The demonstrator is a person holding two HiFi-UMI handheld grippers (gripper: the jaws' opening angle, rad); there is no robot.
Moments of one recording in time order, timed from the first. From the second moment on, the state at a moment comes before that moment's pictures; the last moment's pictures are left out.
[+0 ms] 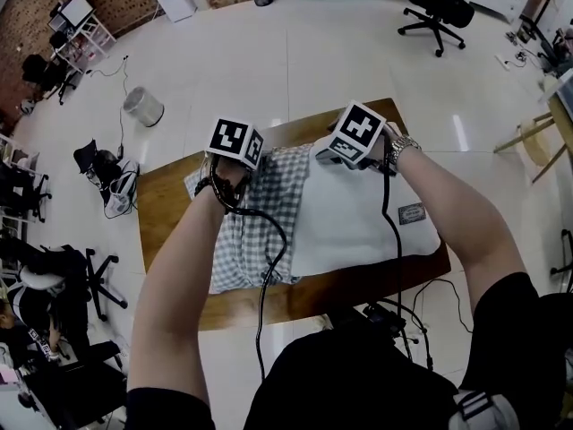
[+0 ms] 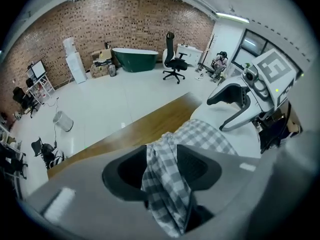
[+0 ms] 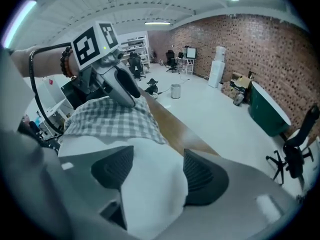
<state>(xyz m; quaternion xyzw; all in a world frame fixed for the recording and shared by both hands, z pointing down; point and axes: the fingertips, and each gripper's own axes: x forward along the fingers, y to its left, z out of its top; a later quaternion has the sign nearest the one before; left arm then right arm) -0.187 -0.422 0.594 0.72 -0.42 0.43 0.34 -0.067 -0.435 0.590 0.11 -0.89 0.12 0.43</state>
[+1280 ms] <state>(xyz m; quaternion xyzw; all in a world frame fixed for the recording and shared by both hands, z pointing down) -0.256 -0.439 0.615 0.67 -0.45 0.48 0.34 -0.053 -0.416 0.559 0.13 -0.89 0.04 0.43</state>
